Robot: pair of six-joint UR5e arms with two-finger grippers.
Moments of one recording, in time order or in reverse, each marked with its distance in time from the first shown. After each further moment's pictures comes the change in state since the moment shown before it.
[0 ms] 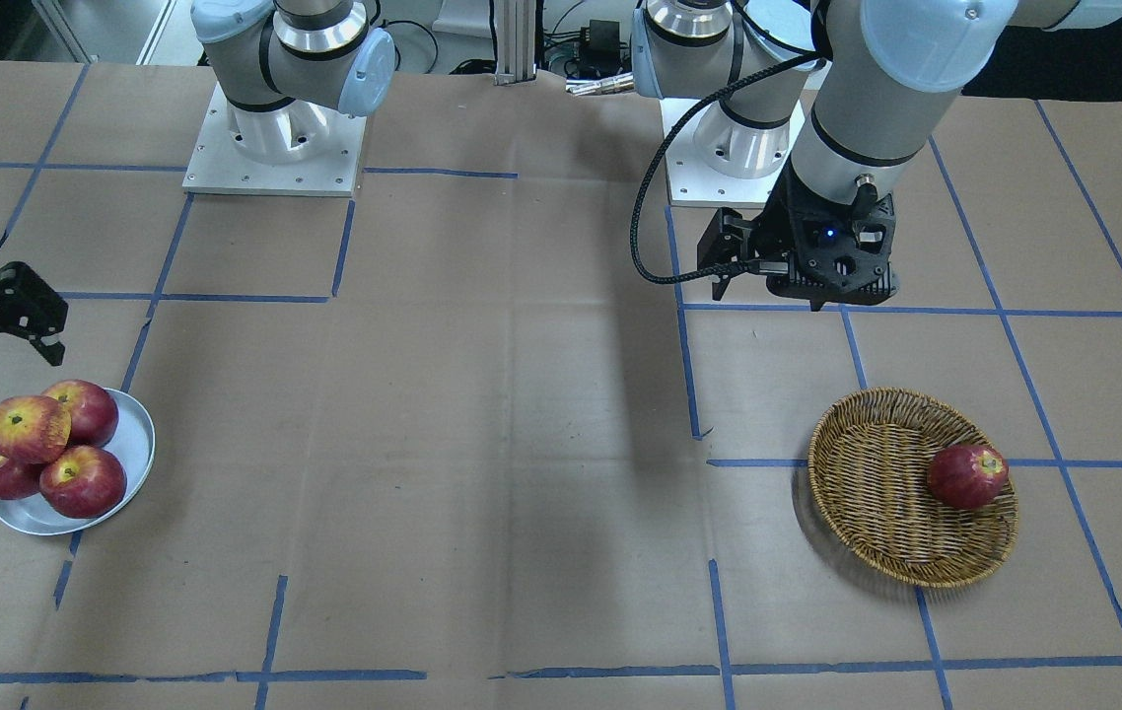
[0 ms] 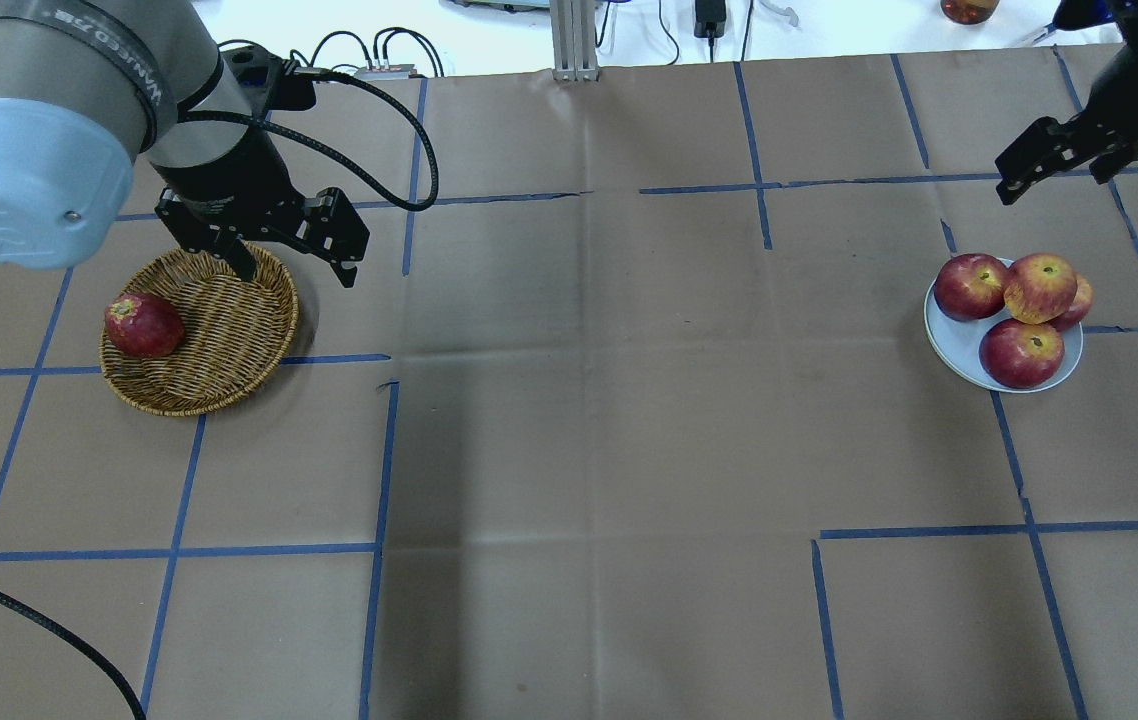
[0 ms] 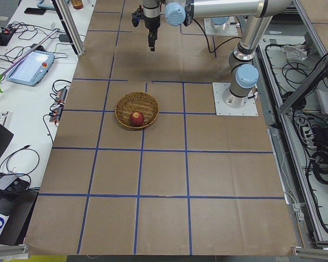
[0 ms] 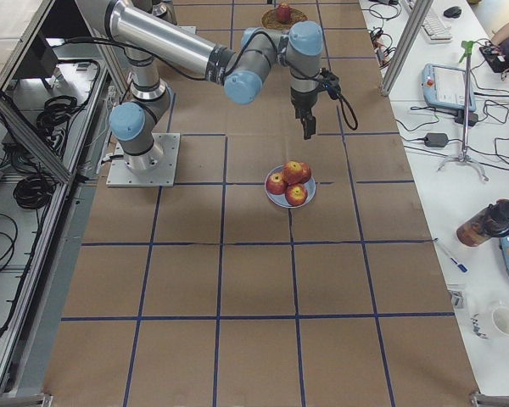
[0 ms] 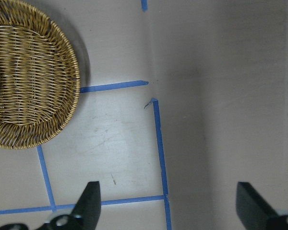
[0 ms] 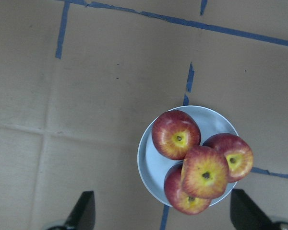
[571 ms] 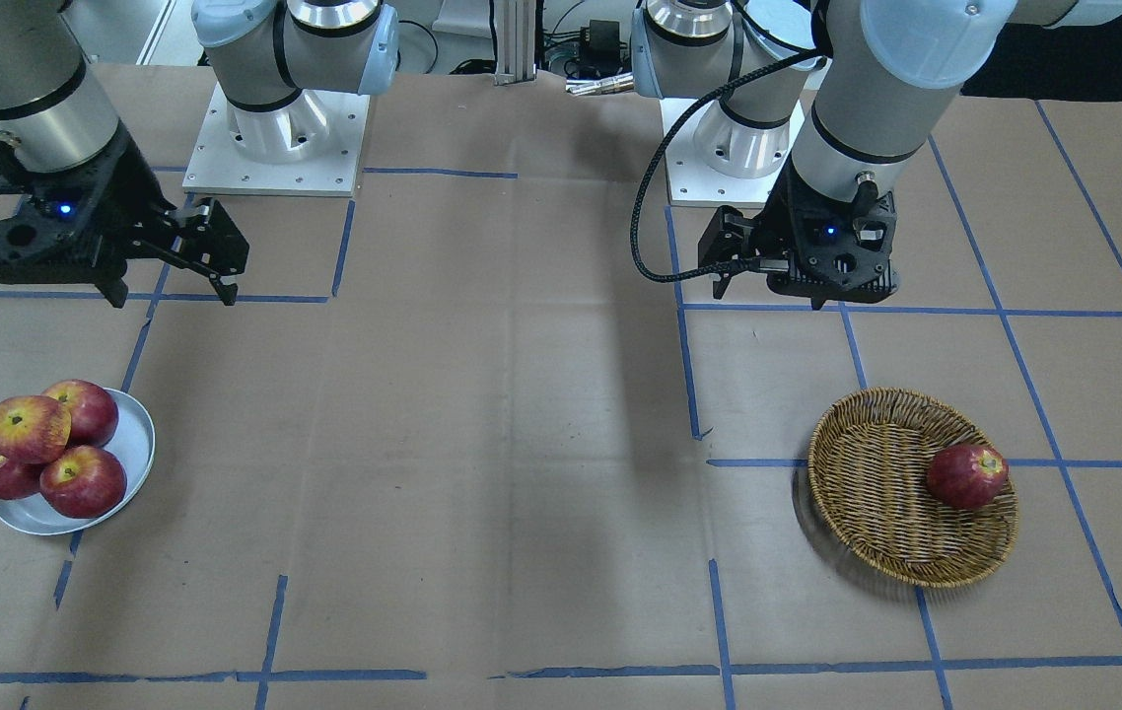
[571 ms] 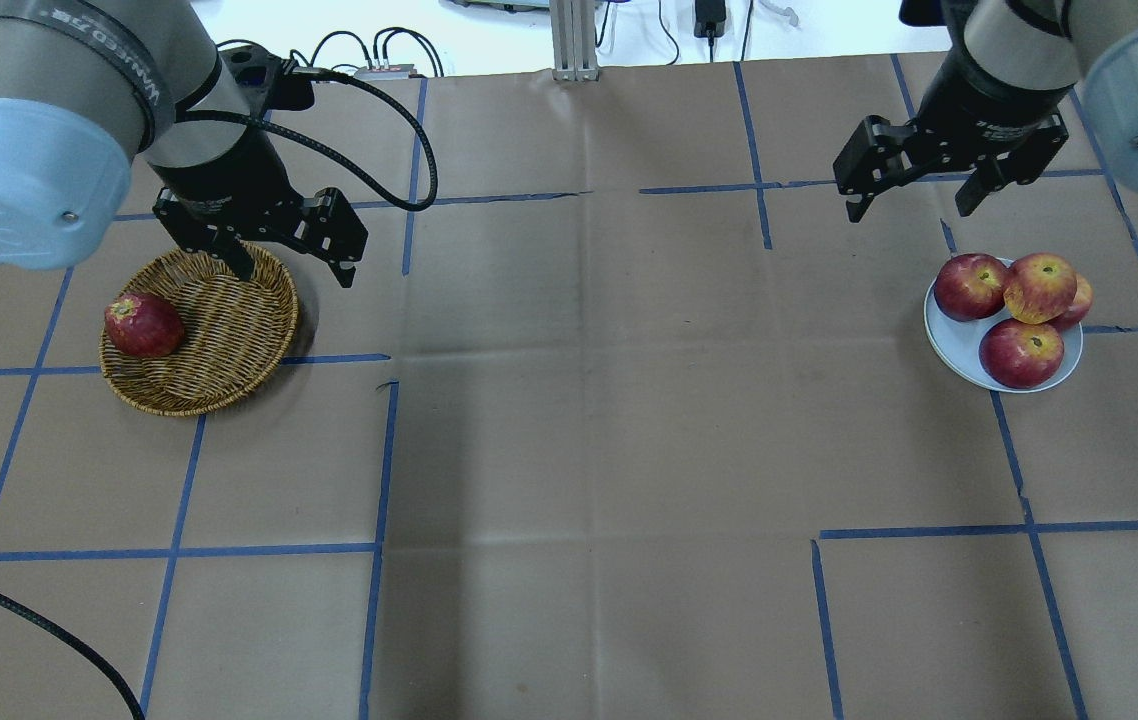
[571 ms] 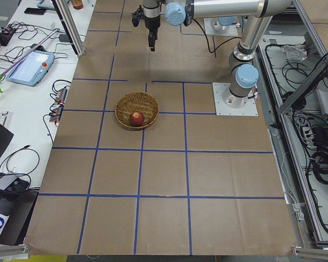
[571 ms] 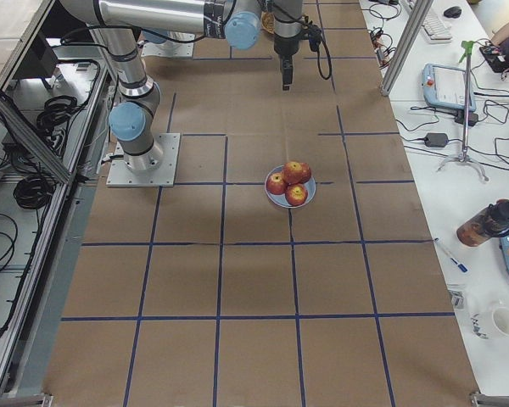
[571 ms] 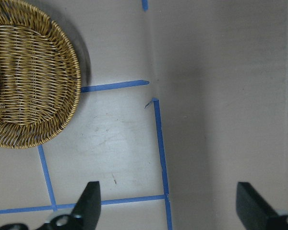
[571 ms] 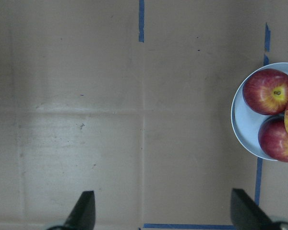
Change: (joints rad) left arm 0.000 0.001 0.000 -0.001 0.003 0.000; right arm 0.254 -0.065 -0.009 0.121 -0.014 0.402
